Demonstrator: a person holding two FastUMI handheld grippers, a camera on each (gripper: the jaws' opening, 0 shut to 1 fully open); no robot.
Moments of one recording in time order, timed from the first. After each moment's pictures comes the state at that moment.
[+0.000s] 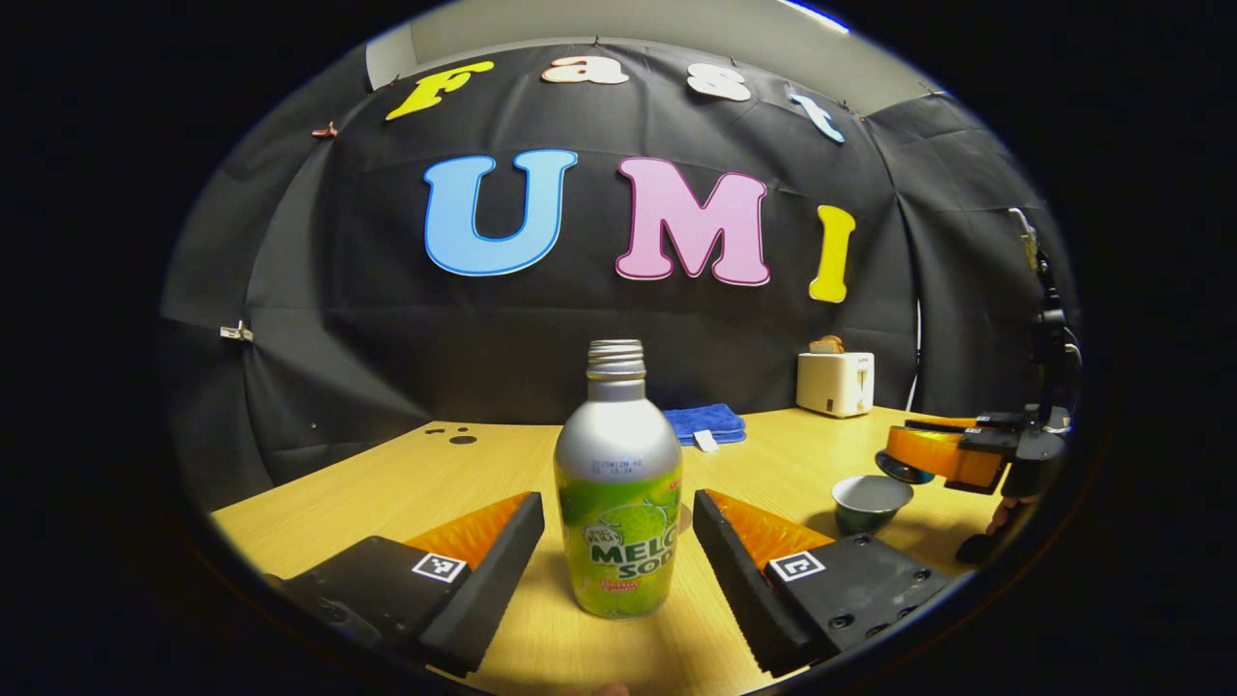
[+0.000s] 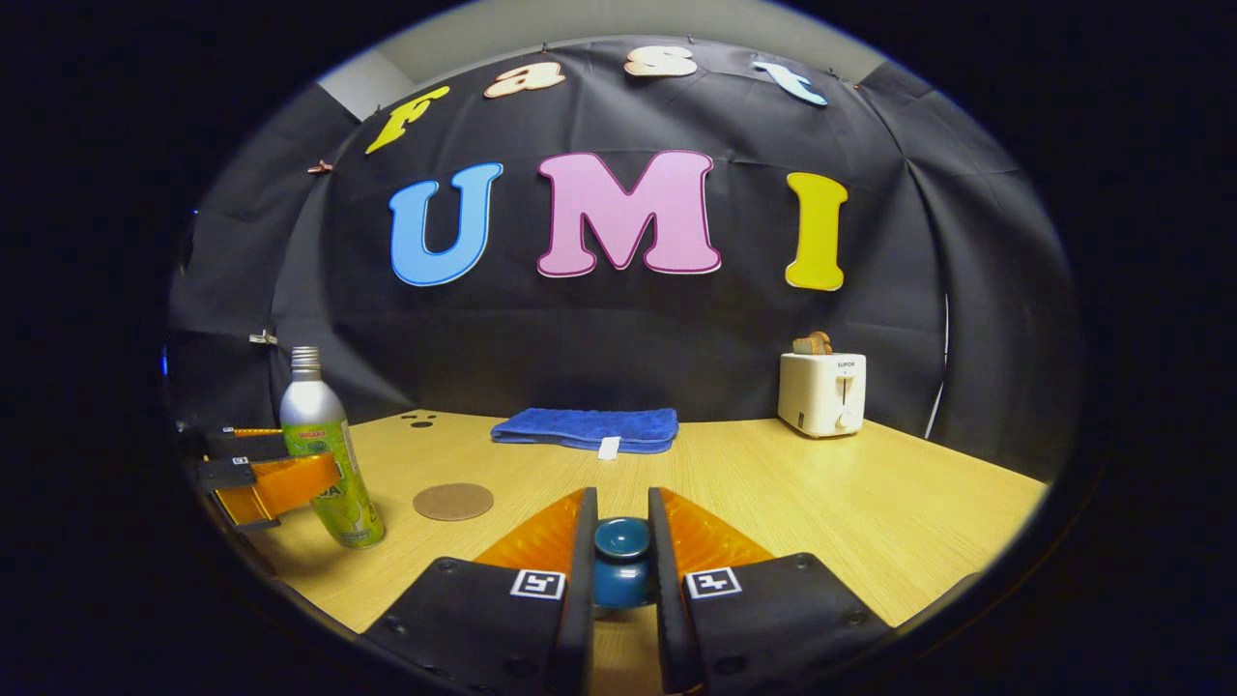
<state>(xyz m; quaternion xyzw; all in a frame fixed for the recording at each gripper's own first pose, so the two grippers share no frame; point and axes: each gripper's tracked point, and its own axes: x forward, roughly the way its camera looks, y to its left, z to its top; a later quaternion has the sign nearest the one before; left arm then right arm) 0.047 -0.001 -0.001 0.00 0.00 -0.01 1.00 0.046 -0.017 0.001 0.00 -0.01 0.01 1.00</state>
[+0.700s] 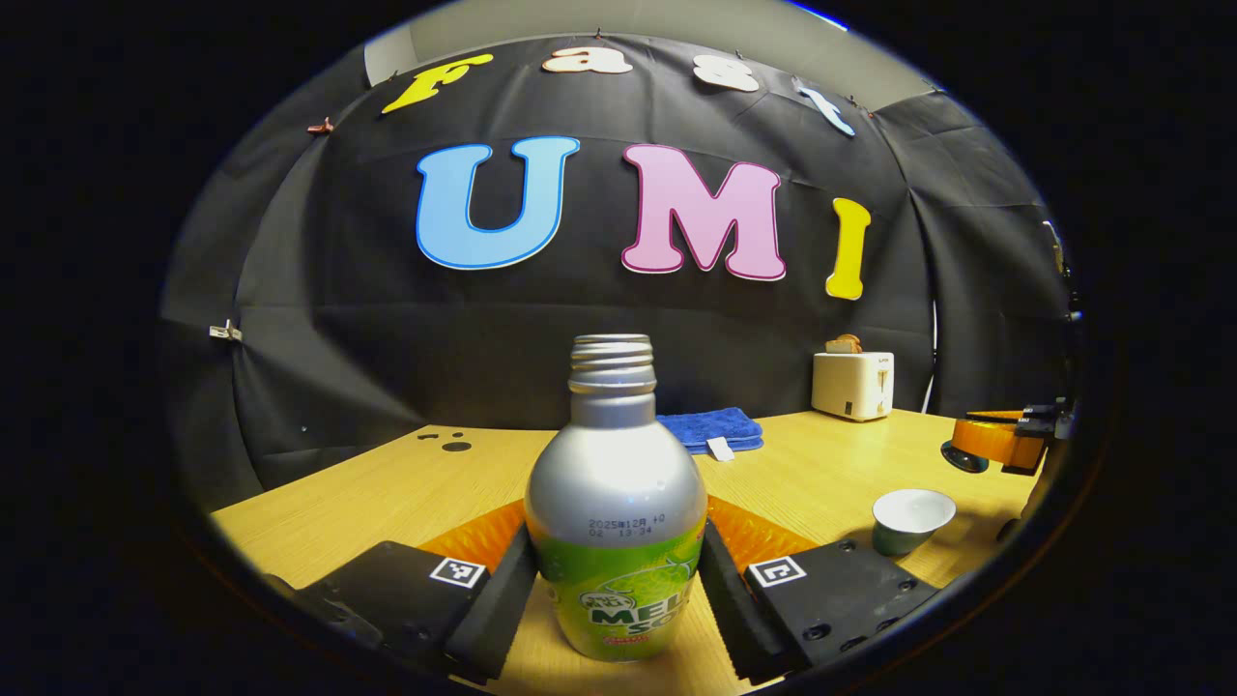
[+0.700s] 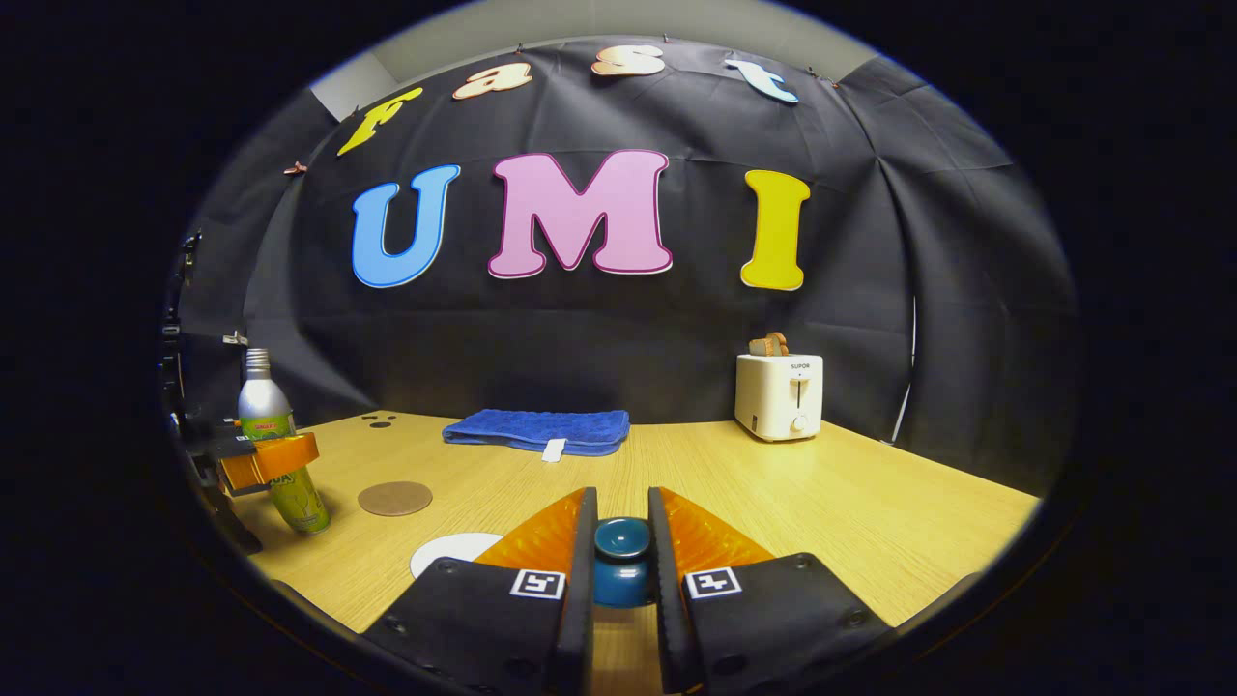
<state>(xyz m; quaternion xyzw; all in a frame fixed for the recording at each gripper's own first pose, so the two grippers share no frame) 0.090 0.003 -0.003 0.00 0.00 0.00 1.00 0.051 -0.083 0.002 0.00 -0.01 -0.03 1.00</state>
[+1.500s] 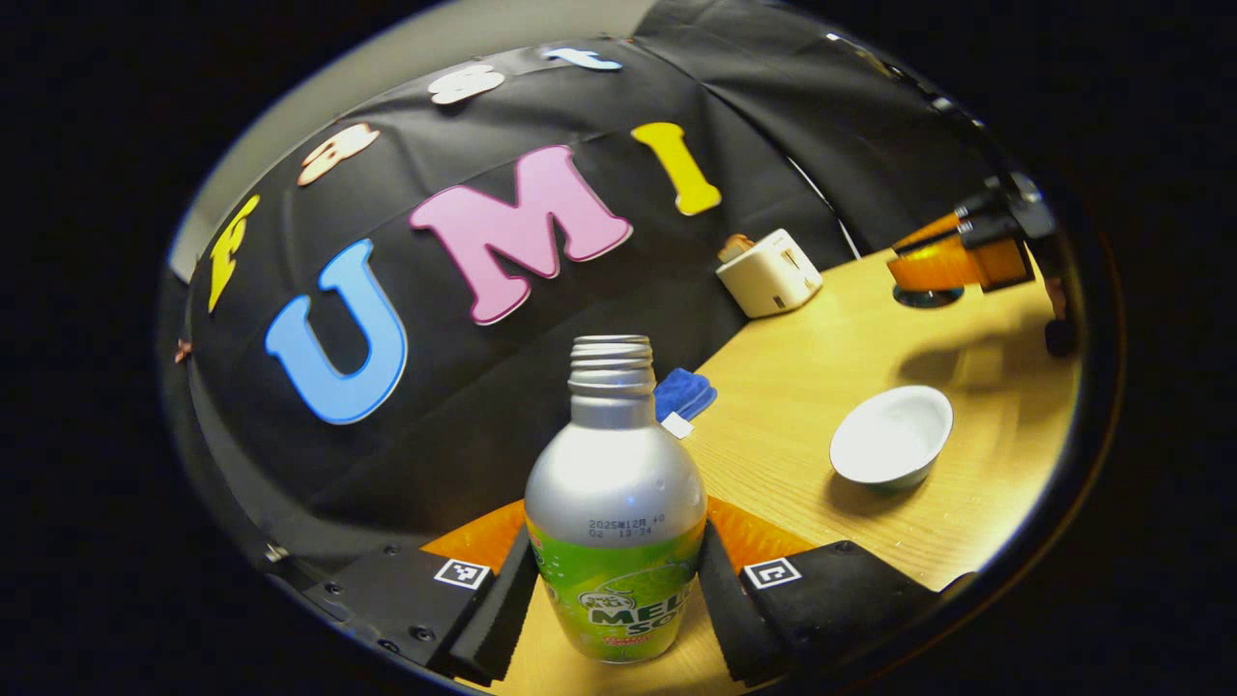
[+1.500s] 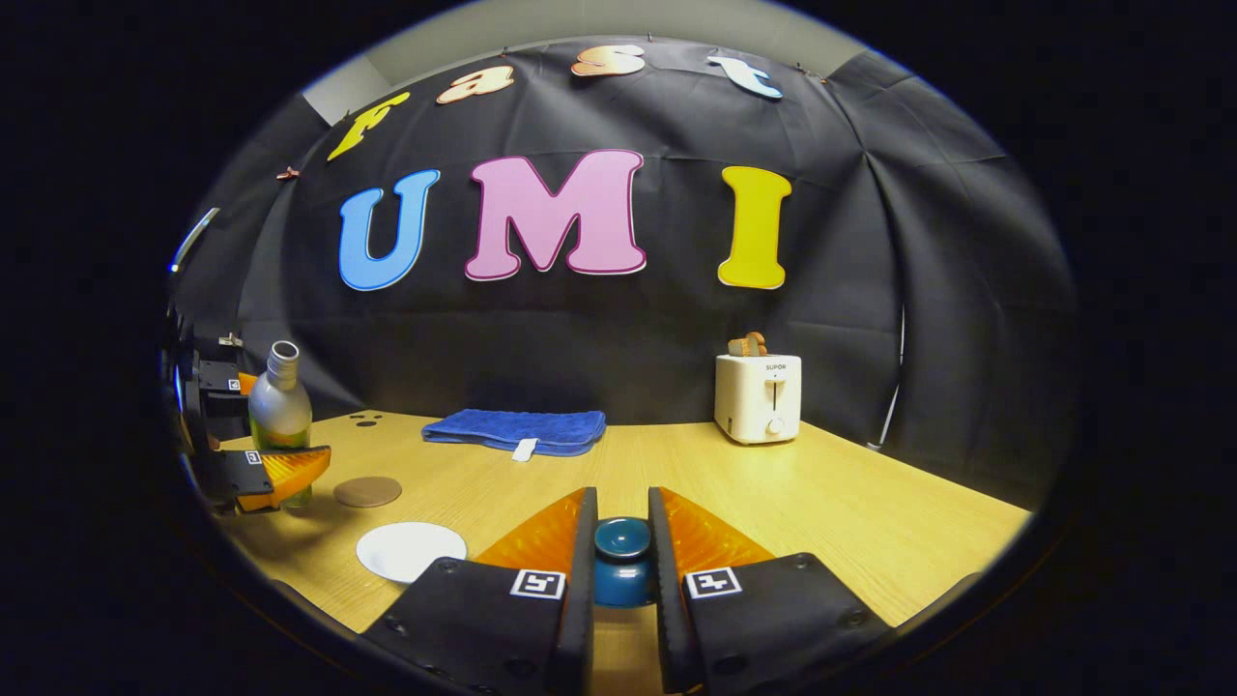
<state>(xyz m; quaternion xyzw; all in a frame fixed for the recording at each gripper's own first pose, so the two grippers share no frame) 0.108 -0.088 0.010 0.37 0.02 -0.06 0.93 0.049 -0.137 0.004 0.00 -0.01 -0.04 1.00</state>
